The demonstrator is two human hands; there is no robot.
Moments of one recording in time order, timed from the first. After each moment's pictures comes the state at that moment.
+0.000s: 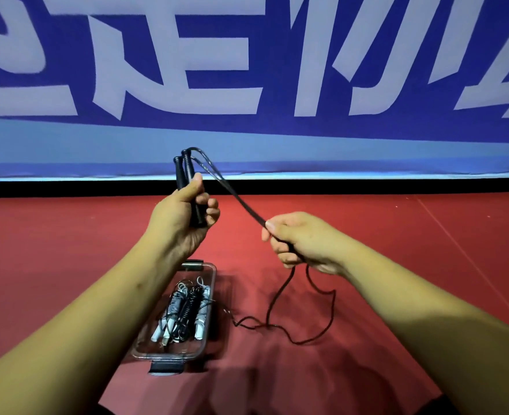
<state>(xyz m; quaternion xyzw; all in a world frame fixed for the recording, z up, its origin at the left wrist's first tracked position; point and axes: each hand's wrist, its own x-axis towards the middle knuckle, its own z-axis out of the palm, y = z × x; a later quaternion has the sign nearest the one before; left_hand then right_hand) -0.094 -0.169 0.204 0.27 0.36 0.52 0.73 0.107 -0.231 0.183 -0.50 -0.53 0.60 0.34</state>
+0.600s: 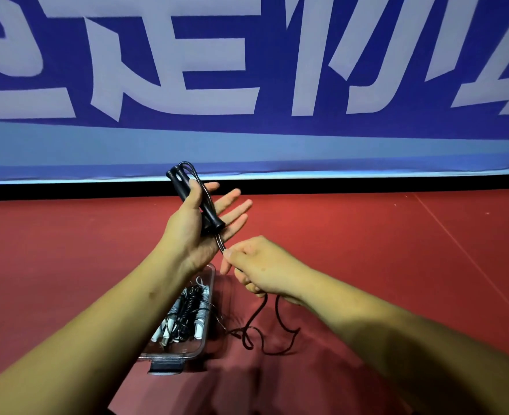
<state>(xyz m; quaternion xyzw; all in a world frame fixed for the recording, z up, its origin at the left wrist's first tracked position) -0.078 -0.188 0.198 0.27 0.34 0.49 0.75 0.040 -0.261 0.183 -0.54 -0.56 0.56 0.30</state>
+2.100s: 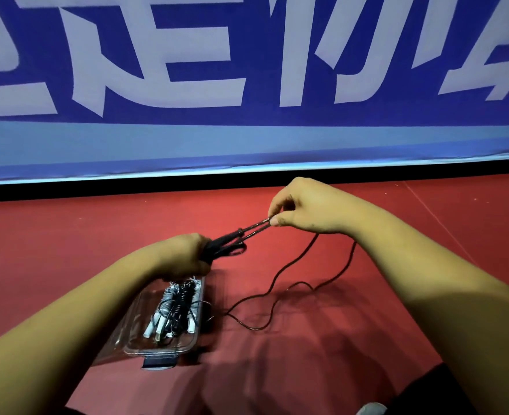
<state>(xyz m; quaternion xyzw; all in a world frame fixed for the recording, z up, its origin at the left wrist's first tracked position) -0.105 -0.189 0.175 0.83 0.47 -0.09 0.29 0.146 -0.229 0.228 -0.56 -0.79 0.19 0.14</state>
